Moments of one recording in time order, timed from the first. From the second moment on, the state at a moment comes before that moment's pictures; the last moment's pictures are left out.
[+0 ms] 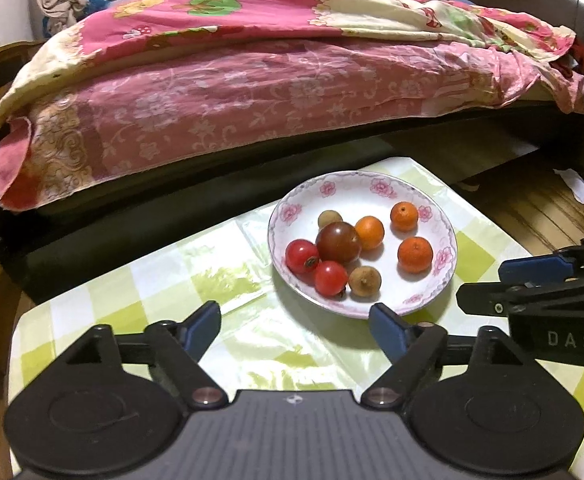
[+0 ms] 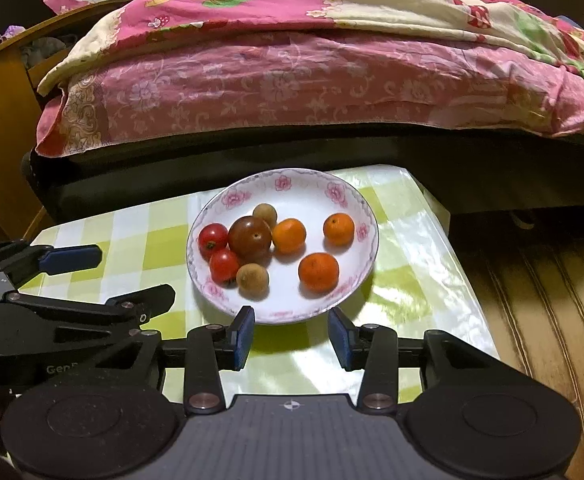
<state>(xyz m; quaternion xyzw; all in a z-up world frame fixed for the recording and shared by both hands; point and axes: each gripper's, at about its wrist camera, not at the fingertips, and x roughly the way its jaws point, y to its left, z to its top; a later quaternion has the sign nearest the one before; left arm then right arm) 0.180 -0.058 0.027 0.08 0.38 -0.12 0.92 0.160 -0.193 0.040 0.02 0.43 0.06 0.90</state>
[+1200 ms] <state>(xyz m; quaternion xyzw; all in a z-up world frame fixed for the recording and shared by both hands) 0.117 -0.052 0.030 0.07 0.38 -0.07 0.92 0.089 -0.188 0.050 0.06 0.42 0.03 0.90</state>
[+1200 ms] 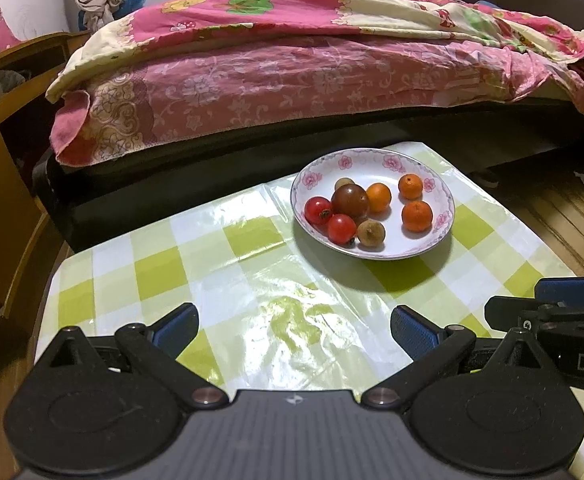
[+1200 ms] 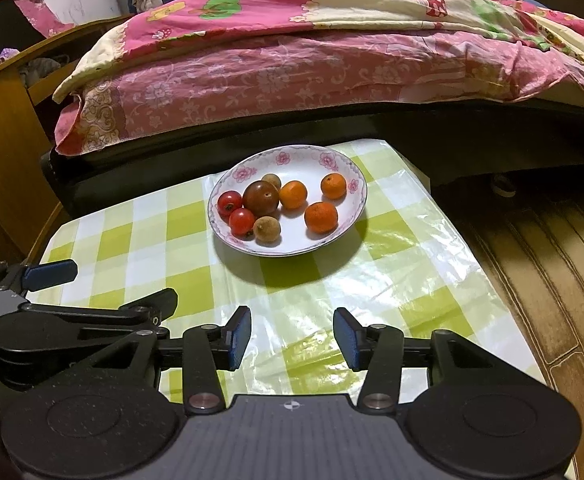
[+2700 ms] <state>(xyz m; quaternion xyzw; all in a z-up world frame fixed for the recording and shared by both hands) 0.080 -0.045 0.021 0.05 0.40 -0.06 0.92 0.058 -0.184 0.044 0.05 0.43 0.01 0.90</state>
